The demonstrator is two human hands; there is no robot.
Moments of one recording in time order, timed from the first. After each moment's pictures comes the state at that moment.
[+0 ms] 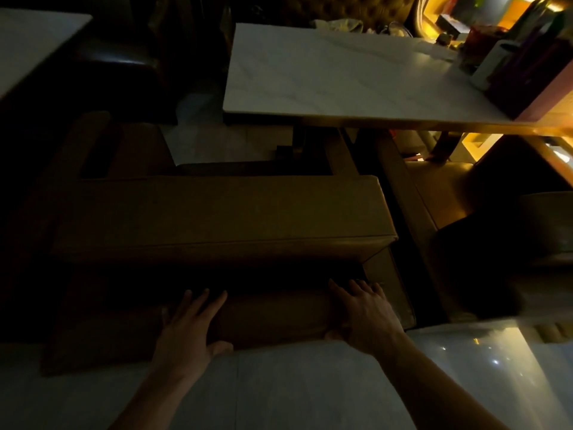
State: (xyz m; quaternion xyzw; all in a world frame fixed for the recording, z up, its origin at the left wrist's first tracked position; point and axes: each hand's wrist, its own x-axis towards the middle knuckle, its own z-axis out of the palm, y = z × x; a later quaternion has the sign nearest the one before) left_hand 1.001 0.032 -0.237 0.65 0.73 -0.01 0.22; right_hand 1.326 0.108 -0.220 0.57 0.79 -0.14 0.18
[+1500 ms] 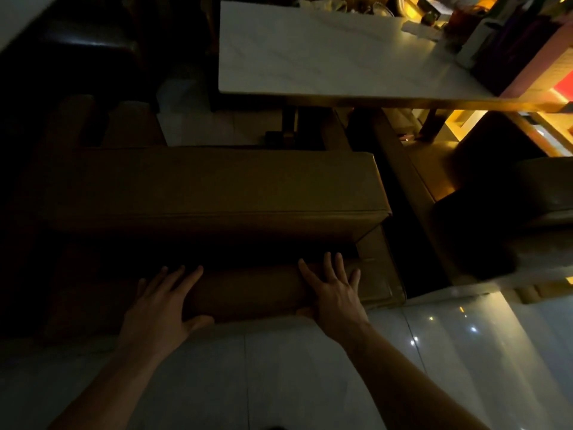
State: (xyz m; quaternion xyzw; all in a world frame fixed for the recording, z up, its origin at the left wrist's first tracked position) left_hand 0.909 0.025 -0.238 0.70 0.70 0.01 0.16; right_hand 1.226 0.059 -0.244 0.62 0.76 -0.16 0.09
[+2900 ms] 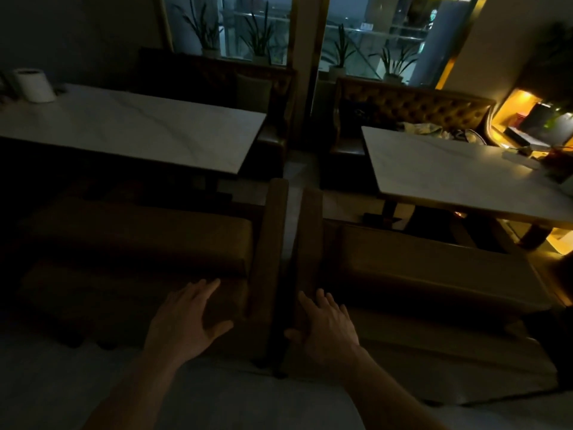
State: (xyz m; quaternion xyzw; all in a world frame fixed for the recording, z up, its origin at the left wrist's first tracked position) left_hand 0.451 -0.168 -0.066 0.60 0.78 0.10 0.14; right_hand 0.726 -0.083 -0.067 0.54 0.82 -0.20 0.07
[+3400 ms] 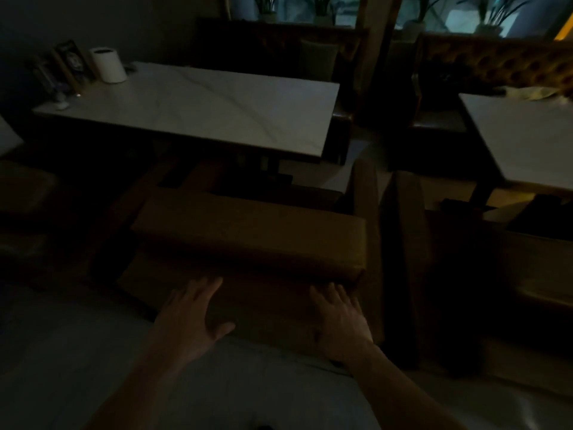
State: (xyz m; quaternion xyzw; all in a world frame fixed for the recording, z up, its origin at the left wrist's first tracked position) left_hand 0.191 -0.180 -0.129 0.55 0.82 0.06 0.15; right_hand 0.462 -0.051 -0.150 0.48 0.85 -0.20 0.13
